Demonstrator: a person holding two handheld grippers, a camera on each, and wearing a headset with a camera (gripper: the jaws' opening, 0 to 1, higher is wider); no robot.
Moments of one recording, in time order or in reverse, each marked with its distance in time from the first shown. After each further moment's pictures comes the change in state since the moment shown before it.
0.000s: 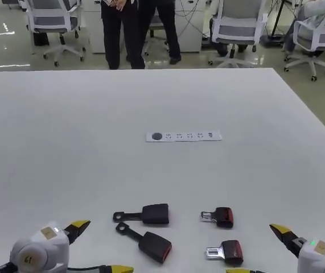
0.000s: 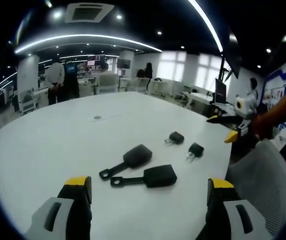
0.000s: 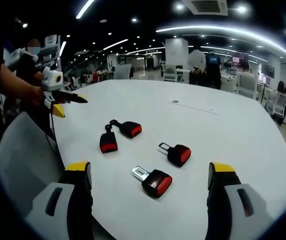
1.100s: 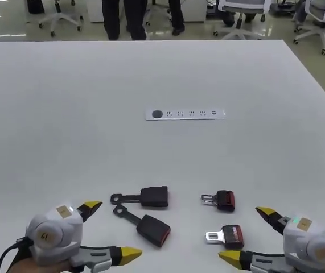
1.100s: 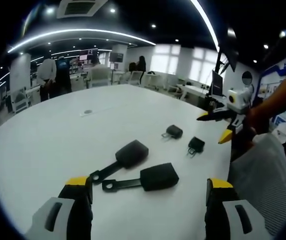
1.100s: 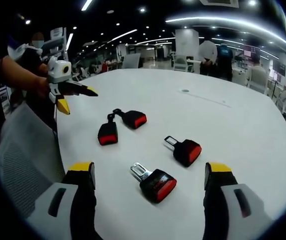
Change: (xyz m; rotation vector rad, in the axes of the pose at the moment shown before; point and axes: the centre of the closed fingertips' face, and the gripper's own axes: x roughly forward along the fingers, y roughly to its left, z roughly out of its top) left arm 0.039 -0.002 -0.009 0.023 0.063 -0.057; right arm 0.037 -0.001 -0.016 -0.025 0.090 0.092
